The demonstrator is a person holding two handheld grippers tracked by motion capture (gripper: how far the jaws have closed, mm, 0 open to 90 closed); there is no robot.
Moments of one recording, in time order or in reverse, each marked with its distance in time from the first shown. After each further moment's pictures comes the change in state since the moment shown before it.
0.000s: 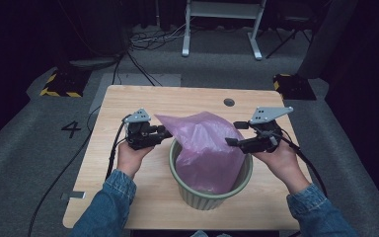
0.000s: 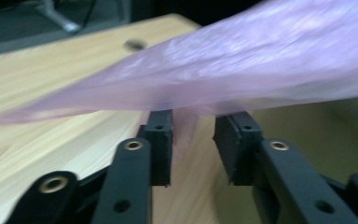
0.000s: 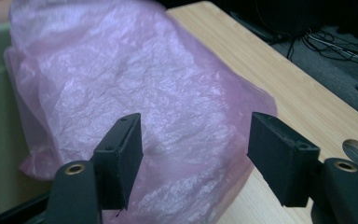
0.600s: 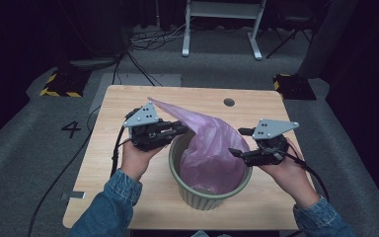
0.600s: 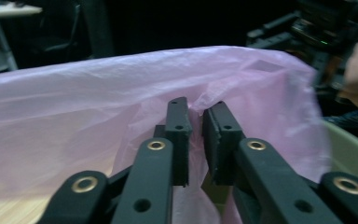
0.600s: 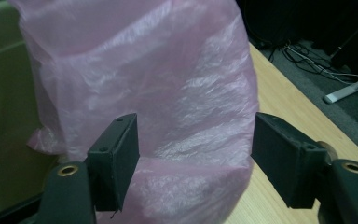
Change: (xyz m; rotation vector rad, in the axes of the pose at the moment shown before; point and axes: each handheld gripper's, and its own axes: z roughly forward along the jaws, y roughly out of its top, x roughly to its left) left arm -0.085 0.051 -0.025 -0.120 -0.107 0.249; right arm 0.033 0.000 -0.028 -0.003 -0.076 -0.110
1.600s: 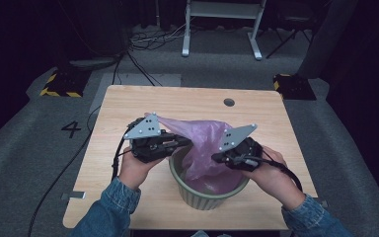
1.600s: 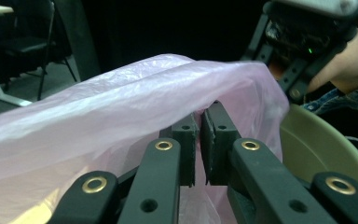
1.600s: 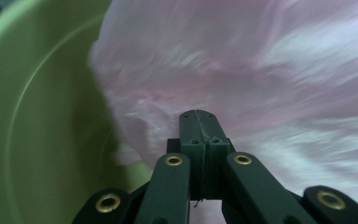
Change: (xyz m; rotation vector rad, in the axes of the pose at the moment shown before) left arm -0.015 -0.012 -0.004 0.041 -0.054 0.032; right arm 0.045 0.035 0.037 0.256 0.195 -0.131
